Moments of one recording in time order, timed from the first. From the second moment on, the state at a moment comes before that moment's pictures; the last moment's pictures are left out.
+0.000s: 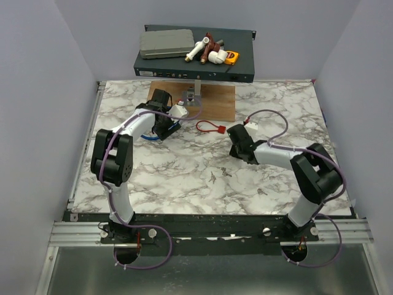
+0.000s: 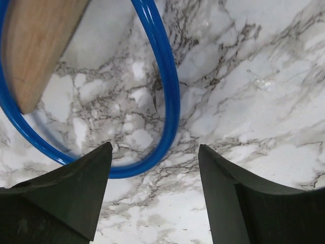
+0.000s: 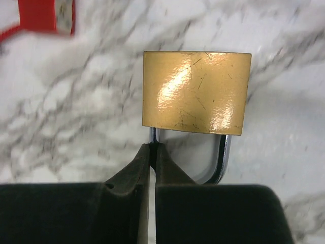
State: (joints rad) left arm -0.28 1.90 1.40 -0.60 0.06 0.68; right arm 0.56 1.75 0.93 -0.10 0.40 0.76
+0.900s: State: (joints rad) left arm -0.34 2.01 1.57 -0.63 0.02 0.69; right arm 0.63 1.87 1.11 0.00 0.48 0.63
